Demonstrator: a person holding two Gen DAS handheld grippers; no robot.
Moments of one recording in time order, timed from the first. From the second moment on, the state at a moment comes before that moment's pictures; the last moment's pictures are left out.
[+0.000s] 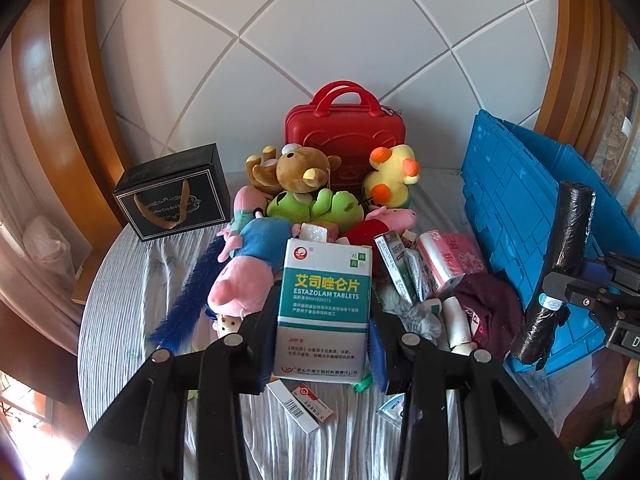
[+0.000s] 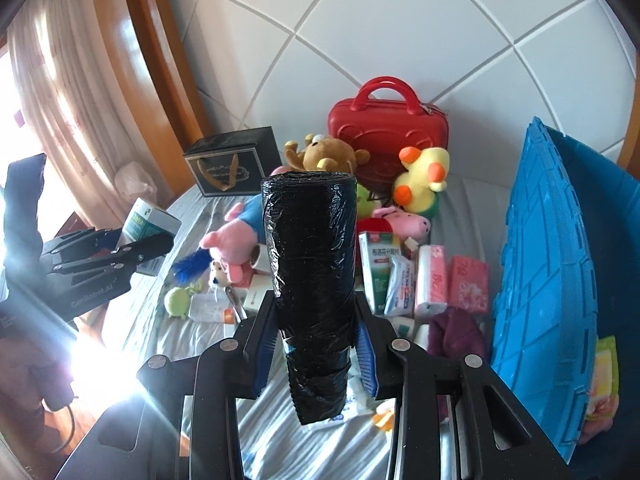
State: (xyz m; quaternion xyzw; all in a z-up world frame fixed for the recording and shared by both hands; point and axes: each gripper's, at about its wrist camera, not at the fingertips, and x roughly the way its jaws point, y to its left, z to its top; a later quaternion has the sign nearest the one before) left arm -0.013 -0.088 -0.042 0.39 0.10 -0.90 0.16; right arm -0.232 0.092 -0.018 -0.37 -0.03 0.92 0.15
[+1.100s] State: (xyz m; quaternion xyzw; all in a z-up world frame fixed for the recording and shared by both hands) left arm -0.131 0.072 0.039 0.34 0.03 -0.94 0.07; right arm -0.121 0.191 0.077 -0.31 -0.02 0.92 0.24
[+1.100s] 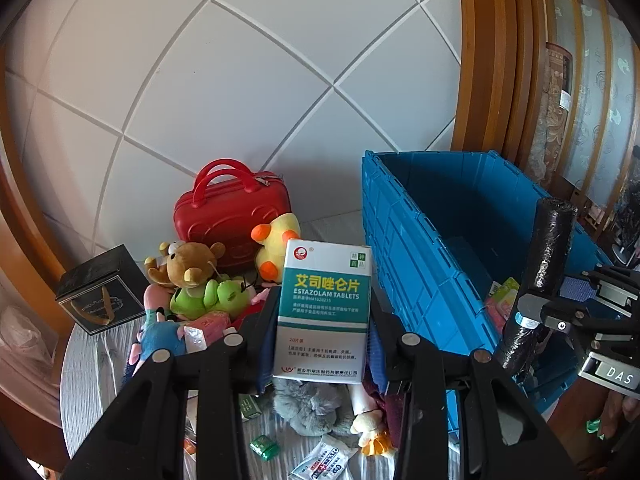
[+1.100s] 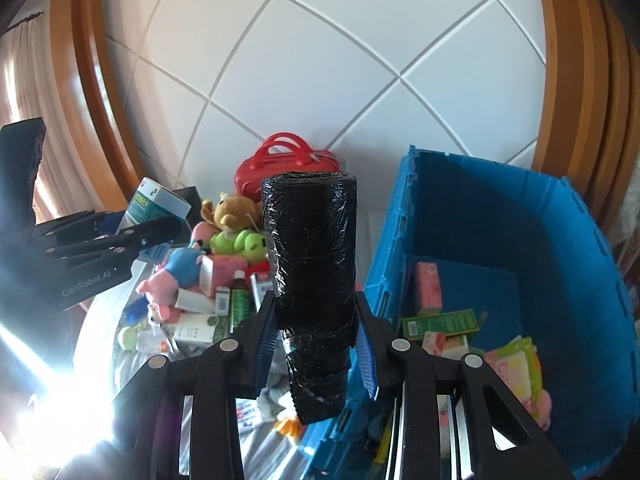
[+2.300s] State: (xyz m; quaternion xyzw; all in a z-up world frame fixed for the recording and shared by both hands) left arm -0.244 0.245 0.064 0.34 -0.03 -0.93 -0.10; right arm -0.014 0.294 0.112 -0.29 0.05 0.87 0.40
